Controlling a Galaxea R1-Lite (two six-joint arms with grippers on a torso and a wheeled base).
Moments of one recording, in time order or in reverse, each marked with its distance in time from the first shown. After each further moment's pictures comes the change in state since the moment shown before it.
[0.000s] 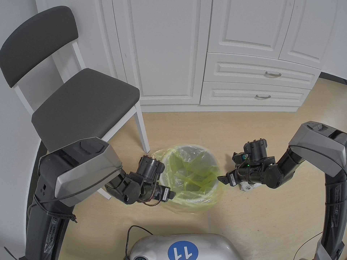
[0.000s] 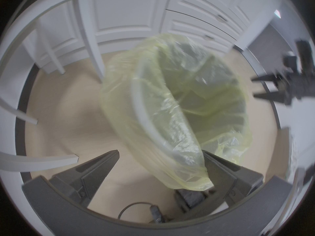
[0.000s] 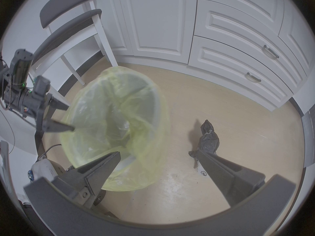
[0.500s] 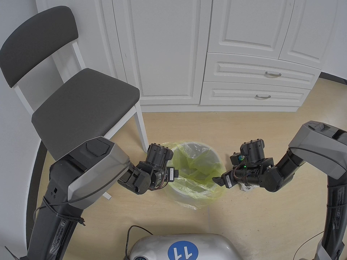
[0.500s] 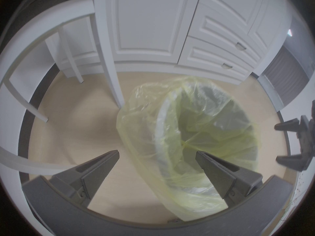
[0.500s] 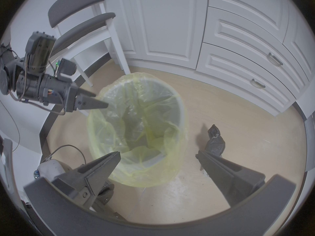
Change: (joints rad) left arm -0.011 0.077 -0.246 0.006 0.199 -0.158; right arm 0.059 -0.043 0.047 -0.029 -0.007 0.016
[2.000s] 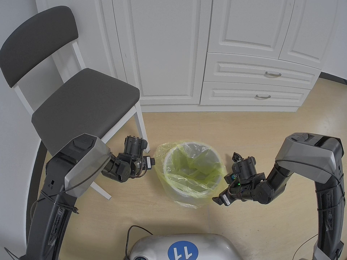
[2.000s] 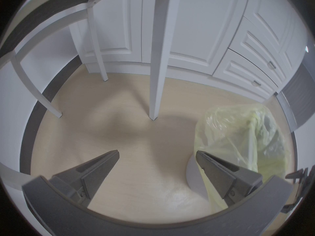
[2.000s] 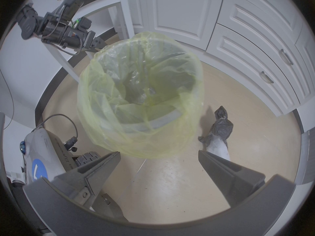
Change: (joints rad) left arm 0.184 0.083 -0.126 -0.004 0.003 -0.010; right arm 0.028 0.116 0.039 0.004 -0.048 -0.099
